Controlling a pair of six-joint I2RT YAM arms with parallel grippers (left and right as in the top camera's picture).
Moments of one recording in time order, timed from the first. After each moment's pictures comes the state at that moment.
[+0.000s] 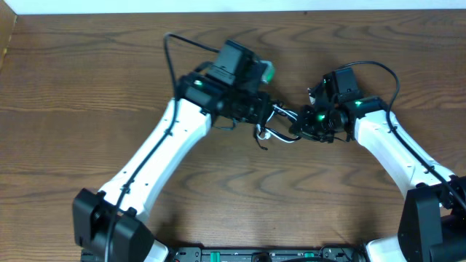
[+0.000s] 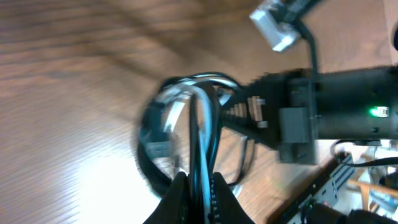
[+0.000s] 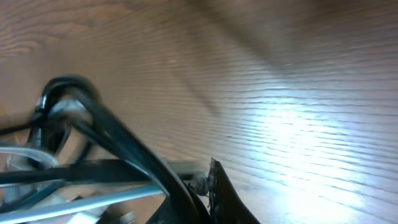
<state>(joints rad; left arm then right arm) -0.49 1.65 1.51 -0.92 0.44 -0.27 0.24 1.64 1.08 -0.68 -0.48 0.53</state>
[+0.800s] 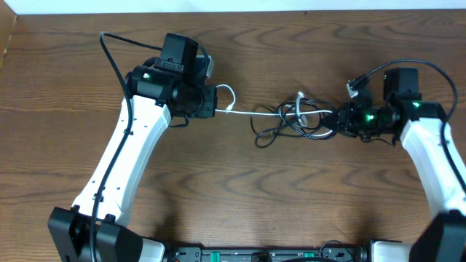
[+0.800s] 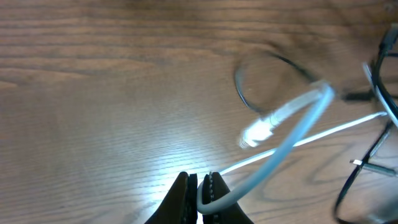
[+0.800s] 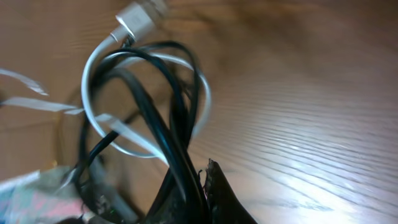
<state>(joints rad) -0.28 1.59 1.50 -1.10 0.20 -0.17 -0.05 1.49 1.07 -0.81 -0.74 0.19</state>
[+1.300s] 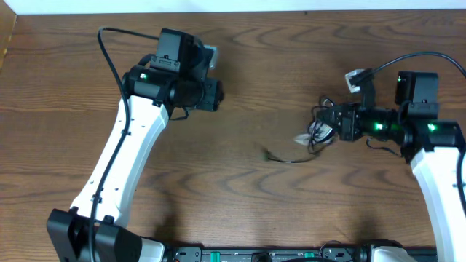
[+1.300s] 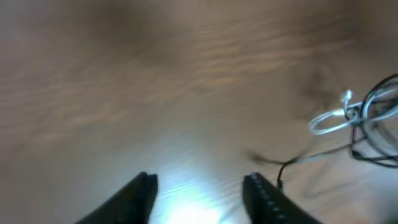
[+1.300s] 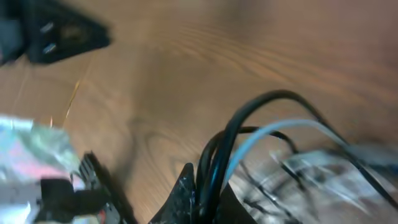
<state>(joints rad) -0.26 1.58 1.49 -0.95 0.33 -0.03 -0.01 1.26 1.07 -0.76 -0.89 -0.07</state>
